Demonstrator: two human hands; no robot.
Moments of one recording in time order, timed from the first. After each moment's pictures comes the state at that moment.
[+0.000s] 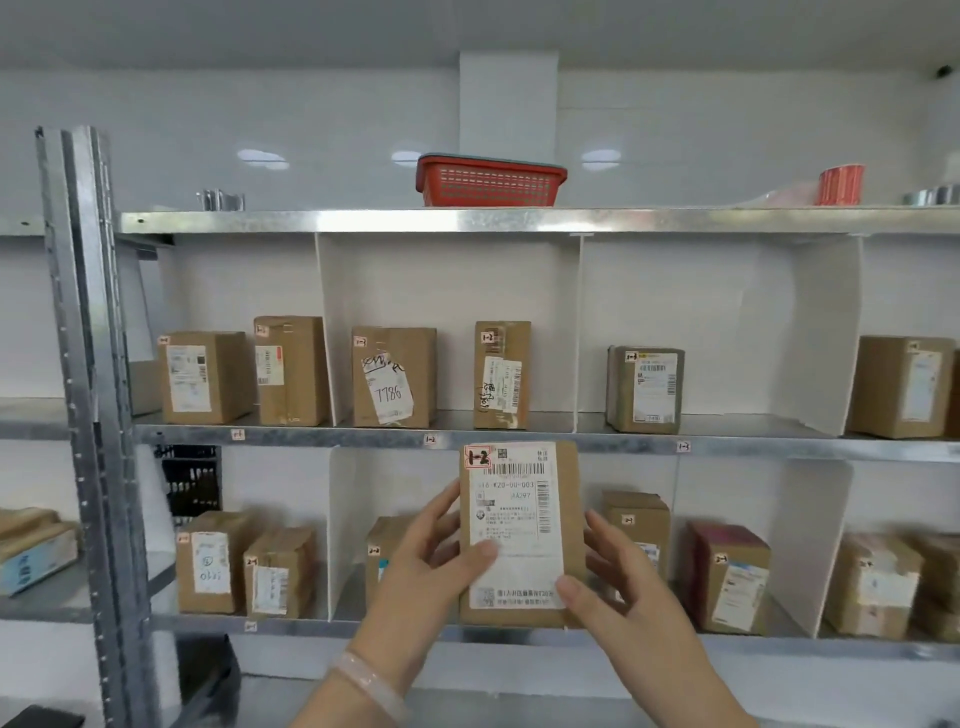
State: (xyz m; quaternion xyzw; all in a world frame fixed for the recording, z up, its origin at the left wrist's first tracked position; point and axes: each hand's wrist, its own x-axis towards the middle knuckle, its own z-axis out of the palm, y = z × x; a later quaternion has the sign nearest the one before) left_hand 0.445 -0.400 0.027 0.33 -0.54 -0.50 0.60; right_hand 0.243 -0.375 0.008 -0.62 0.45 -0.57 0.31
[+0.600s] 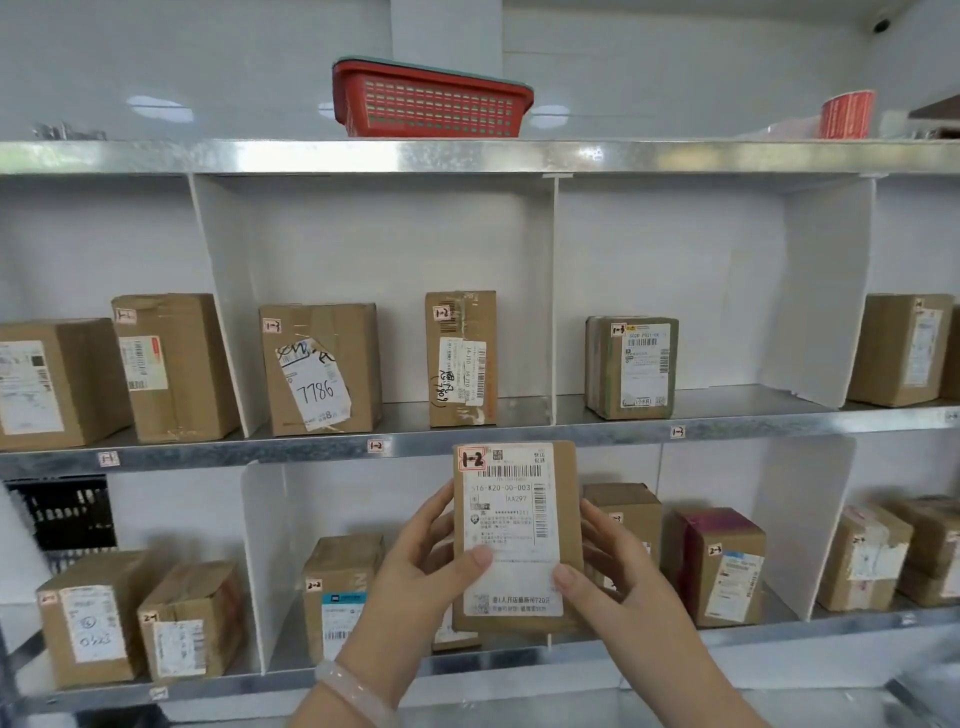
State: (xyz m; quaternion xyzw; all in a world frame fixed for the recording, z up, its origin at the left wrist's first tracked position) left_hand 0.425 -0.538 0.005 0.33 -0.53 -0.55 0.56; right_hand 0.226 -0.492 -0.007 -0.57 0.48 -0.58 0.32
